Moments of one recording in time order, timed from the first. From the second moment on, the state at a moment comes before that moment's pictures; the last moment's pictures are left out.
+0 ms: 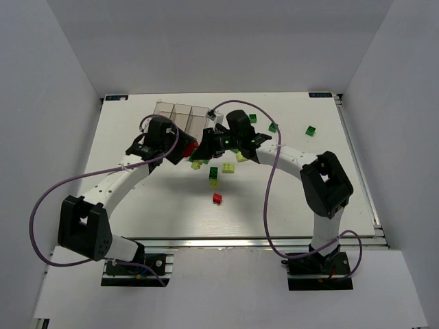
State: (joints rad) left arm -0.37 1.41 1.06 -0.34 -0.04 -1.20; right arm 0.71 1.89 1.38 0.06 -0.67 0.49
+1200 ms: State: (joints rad) left arm -0.05 1.83 1.53 -0.55 -0.16 -0.91; right arm 0.67 1.81 1.31 0.02 -0.66 0.37
